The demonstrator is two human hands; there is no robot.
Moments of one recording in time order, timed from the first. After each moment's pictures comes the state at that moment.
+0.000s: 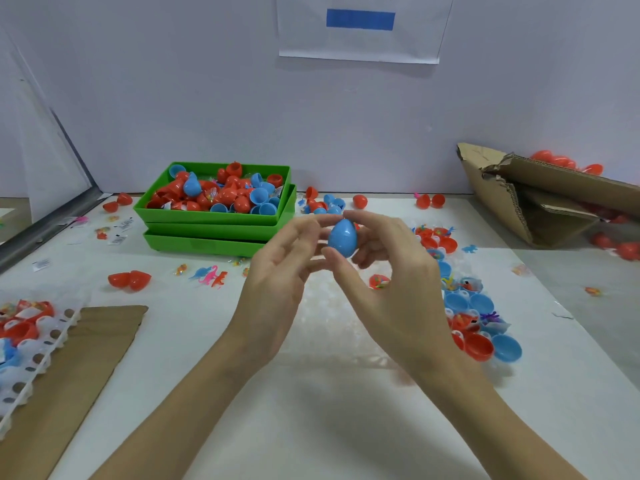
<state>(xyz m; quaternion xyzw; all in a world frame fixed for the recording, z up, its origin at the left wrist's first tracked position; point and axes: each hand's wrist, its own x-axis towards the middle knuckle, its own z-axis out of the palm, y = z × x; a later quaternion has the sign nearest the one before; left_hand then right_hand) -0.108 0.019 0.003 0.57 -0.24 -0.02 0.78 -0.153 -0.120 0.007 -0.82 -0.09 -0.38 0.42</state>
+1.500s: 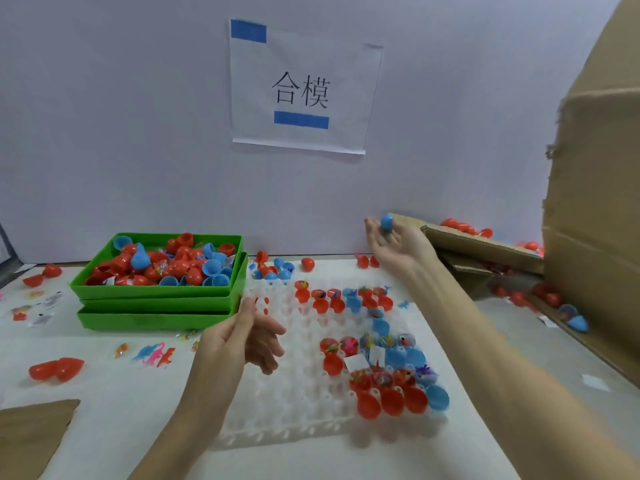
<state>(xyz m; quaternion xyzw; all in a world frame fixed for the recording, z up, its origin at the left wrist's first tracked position) -0.099 0.031 -0.001 0.64 -0.17 -0.02 0.75 -0.059 -0.240 0.098 -0.23 0.14 -0.16 0.95</state>
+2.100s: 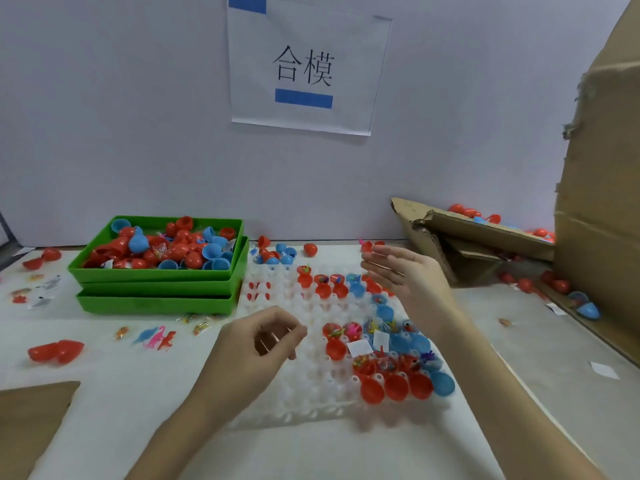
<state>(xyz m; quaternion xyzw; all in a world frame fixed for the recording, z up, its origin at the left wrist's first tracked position) -0.100 0.027 -0.009 0.78 -0.29 0.02 0.55 -0.112 -0.234 0.037 -0.63 0.12 -0.20 0.74</state>
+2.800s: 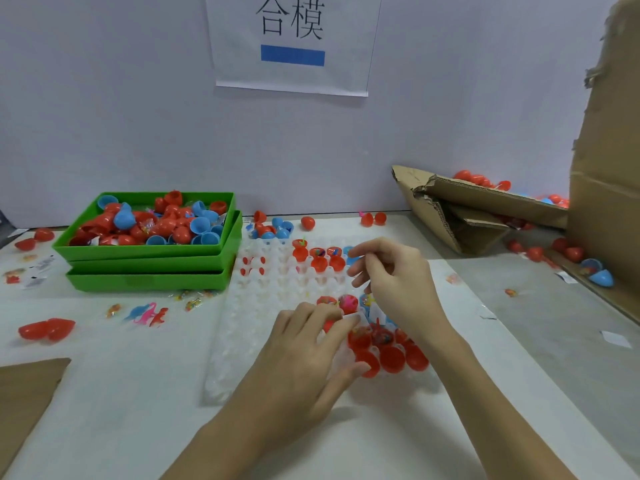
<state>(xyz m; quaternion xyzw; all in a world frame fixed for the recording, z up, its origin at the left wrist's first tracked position) -0.135 -0.015 -0.042 0.83 -0.48 0.22 0.17 -0.140 -0.203 0.013 -0.83 0.07 -0.28 0.48</state>
